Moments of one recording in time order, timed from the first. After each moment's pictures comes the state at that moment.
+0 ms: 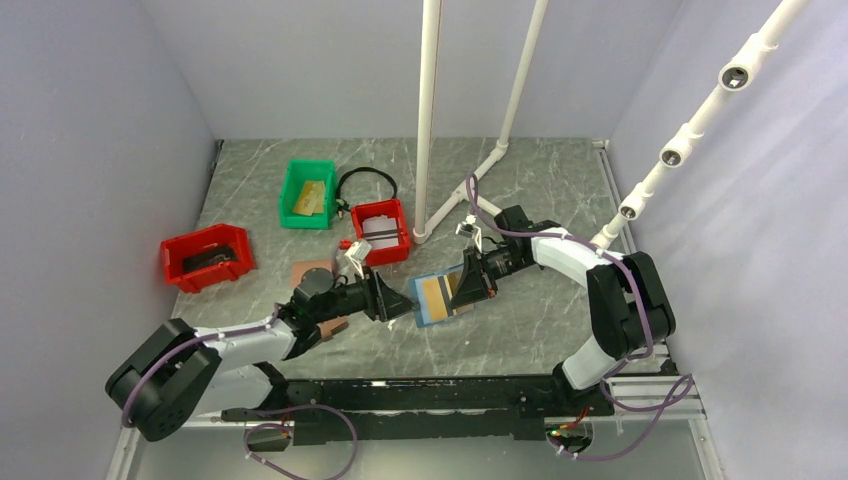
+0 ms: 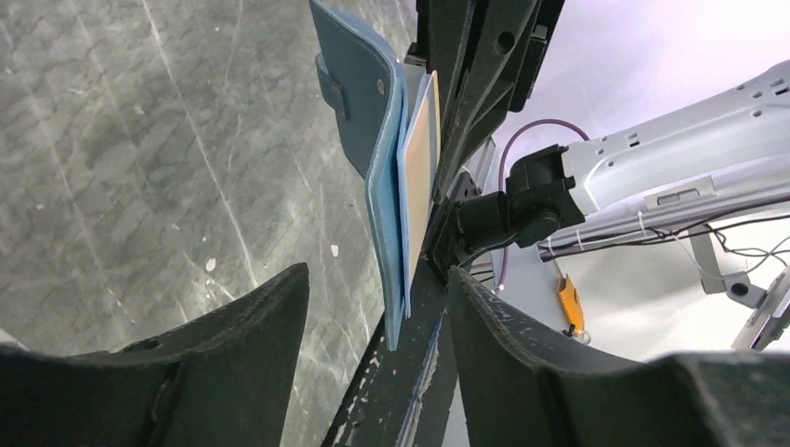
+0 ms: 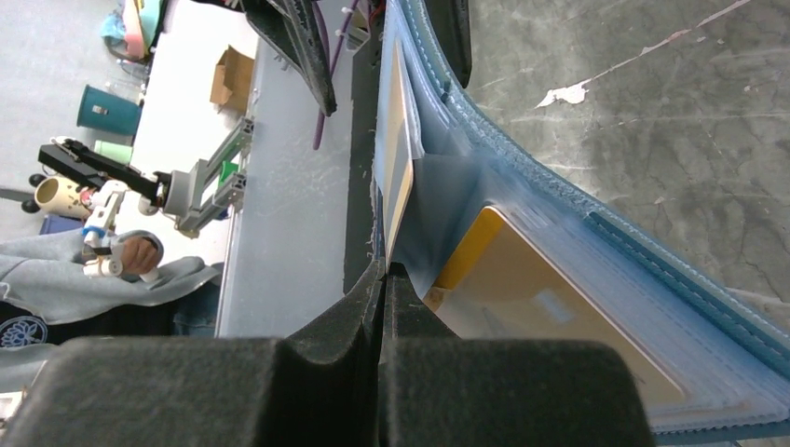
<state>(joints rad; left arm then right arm) -0.69 1.17 0.23 0.81 0.50 -0.86 0.35 1.59 0.90 -0.69 -1.34 -0.47</state>
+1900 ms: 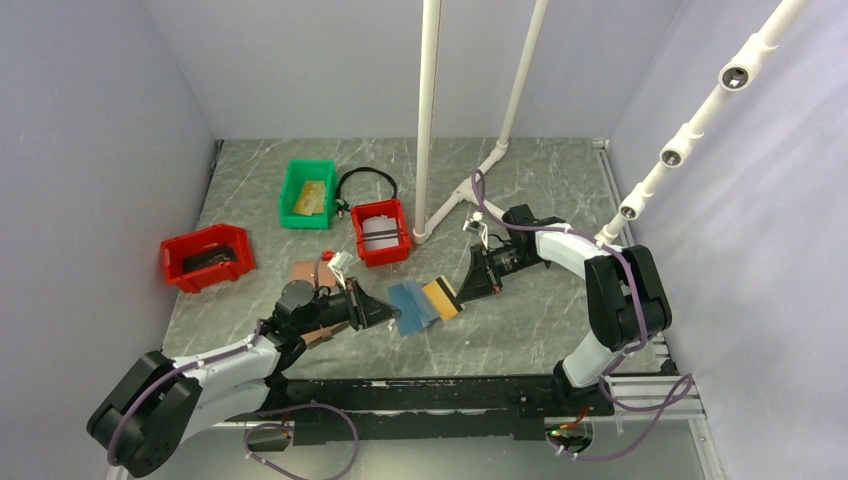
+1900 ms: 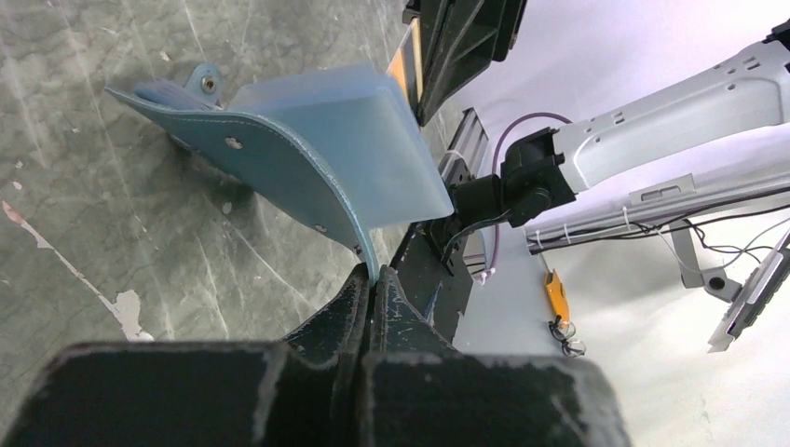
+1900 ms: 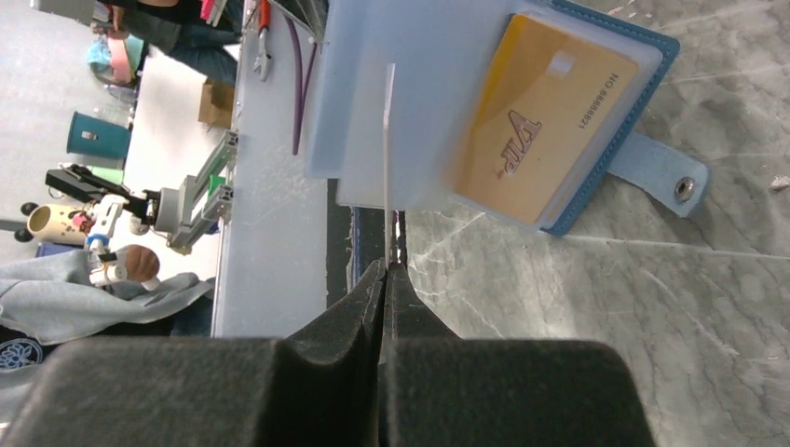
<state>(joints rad) -0.61 1.01 0.10 0.78 0.58 -0.90 0.29 1.63 0.92 -0.74 -1.32 -0.52</state>
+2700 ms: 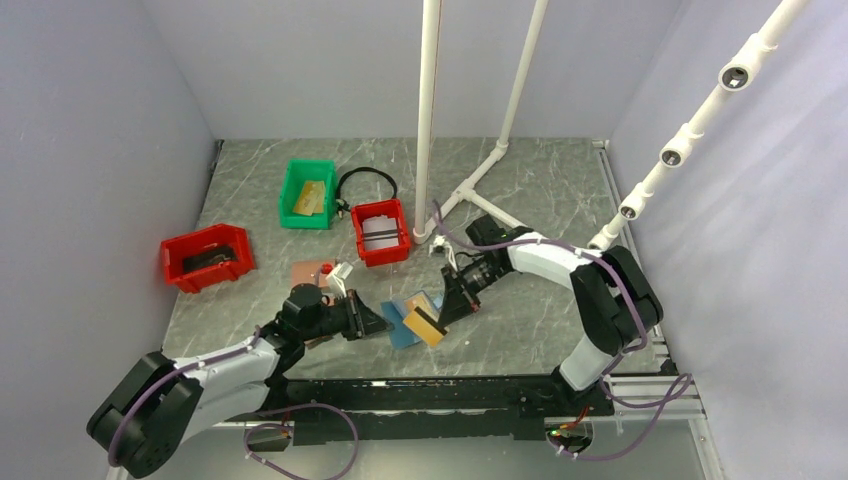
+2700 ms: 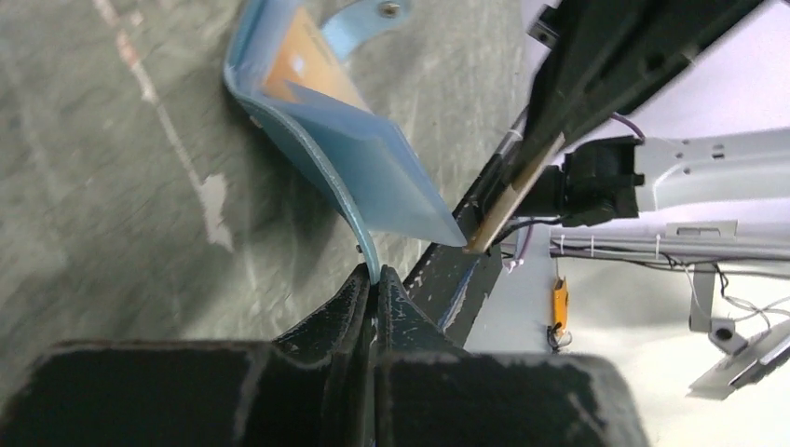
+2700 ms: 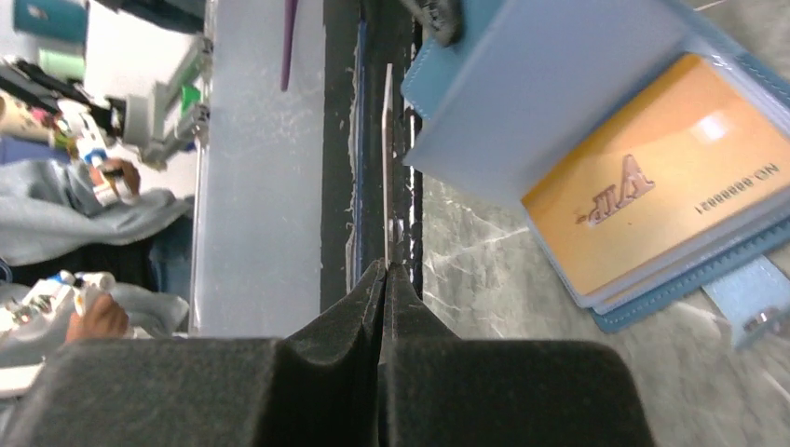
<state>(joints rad) -0.60 1.02 0.08 0.61 0.53 -0.94 0.50 1.64 0.92 -0.67 -1.21 -0.45</state>
